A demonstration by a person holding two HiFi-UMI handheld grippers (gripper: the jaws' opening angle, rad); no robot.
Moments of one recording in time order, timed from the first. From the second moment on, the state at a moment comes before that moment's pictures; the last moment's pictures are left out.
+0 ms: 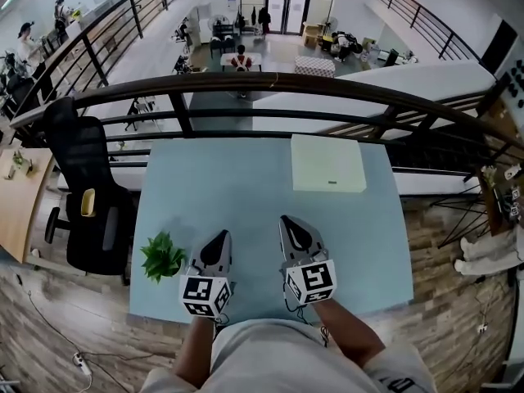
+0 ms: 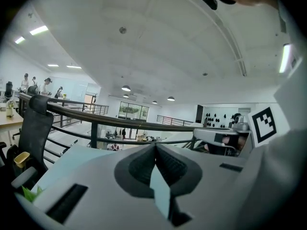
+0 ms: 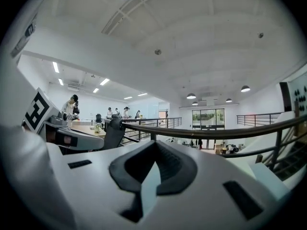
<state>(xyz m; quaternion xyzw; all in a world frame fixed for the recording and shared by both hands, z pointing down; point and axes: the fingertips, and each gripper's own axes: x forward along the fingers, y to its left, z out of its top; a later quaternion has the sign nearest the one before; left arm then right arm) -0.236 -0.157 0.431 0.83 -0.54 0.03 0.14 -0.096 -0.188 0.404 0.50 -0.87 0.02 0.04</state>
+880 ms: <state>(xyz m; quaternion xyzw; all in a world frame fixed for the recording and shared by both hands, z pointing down) -0.226 -0.146 0.405 0.83 -0.55 0.02 0.10 -0.091 -0.182 0.381 0.49 -0.87 -0.01 0.02</state>
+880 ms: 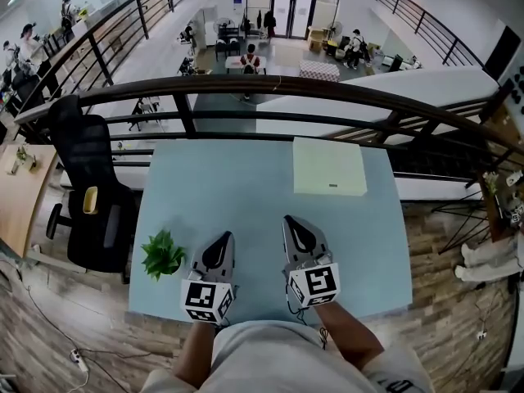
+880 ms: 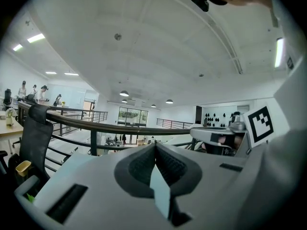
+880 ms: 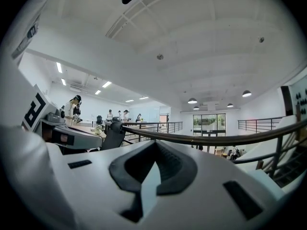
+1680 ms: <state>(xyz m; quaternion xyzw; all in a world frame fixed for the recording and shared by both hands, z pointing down) -0.227 -0.146 0.409 0.83 -0.55 0.03 0.09 -0.097 -0.180 0.381 0.47 -0.88 -0.02 0.03</state>
